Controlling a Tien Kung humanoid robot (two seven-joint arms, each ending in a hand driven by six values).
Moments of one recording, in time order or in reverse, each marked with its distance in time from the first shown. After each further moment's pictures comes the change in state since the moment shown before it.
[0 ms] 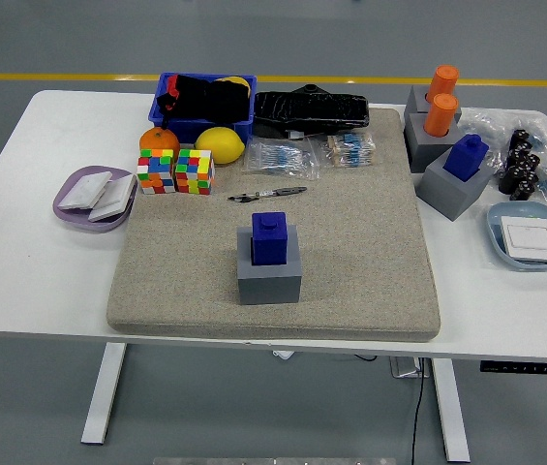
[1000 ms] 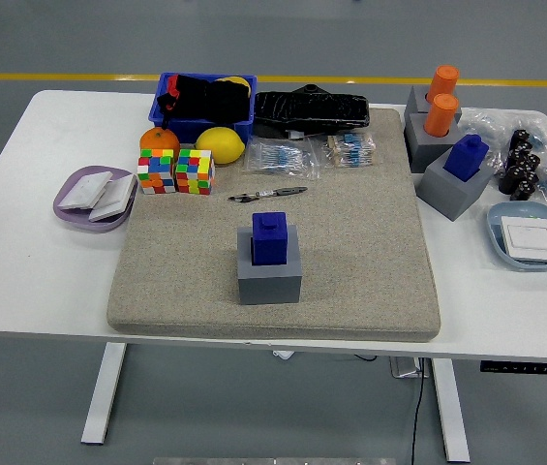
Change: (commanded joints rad) left arm 0.003 -0.004 -0.020 -0.004 0.002 -0.003 0.003; right arm 0.006 0.008 0.010 -0.004 -0.003 -0.001 -0.002
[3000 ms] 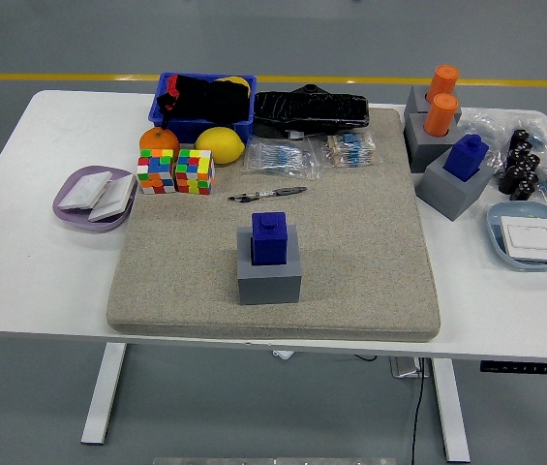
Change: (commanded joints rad) left arm 0.013 -0.001 0.008 -0.009 0.003 -0.003 0.003; right arm -0.008 -0.010 -0.016 0.000 -0.001 -0.001 -0.001
